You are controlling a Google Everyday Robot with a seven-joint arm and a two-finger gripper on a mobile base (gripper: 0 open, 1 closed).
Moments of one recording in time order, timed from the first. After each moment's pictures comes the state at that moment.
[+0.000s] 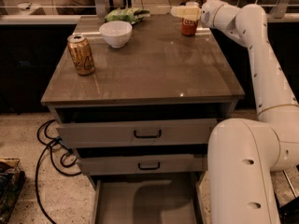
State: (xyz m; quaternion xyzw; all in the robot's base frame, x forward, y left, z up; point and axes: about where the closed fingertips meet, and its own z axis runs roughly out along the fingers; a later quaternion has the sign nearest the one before) arm 0.931 -0.184 0.942 -0.21 0.68 0.22 0.67
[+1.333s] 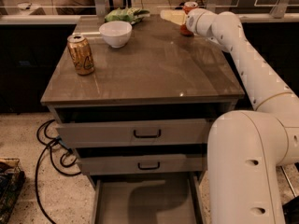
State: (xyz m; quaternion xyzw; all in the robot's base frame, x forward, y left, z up) arm 0.959 -0.153 0.900 -0.11 0.73 0.22 0.64
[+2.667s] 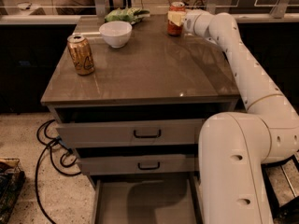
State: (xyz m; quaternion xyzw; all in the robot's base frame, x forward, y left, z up) arm 0.972 -0.146 0.889 -0.15 0.72 0.19 0.65
